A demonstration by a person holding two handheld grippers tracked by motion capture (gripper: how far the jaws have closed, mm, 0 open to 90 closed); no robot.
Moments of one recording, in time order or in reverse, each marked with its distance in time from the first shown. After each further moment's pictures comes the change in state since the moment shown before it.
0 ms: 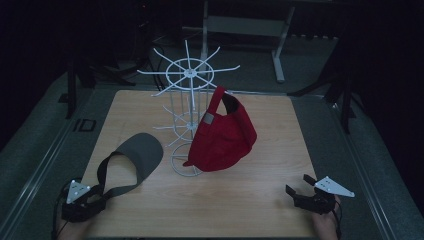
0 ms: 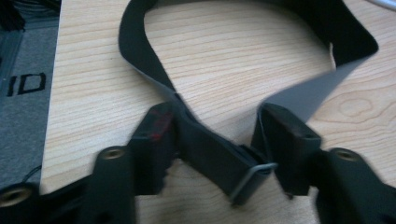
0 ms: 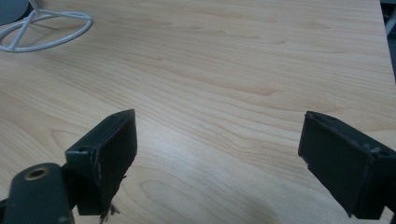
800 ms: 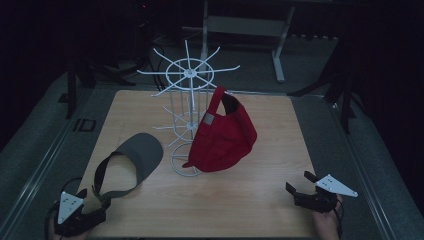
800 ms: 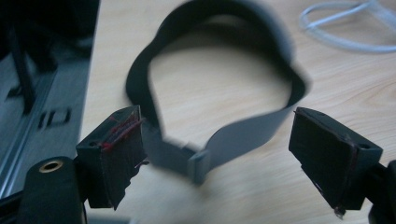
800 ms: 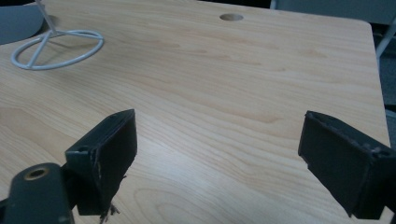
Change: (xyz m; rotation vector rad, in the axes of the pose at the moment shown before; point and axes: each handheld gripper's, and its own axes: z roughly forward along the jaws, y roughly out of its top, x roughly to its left) left arm -0.021 -0.009 -0.037 -0.109 0.096 0.028; right arm 0.008 0.017 -0.008 -0.040 -0.002 -0.023
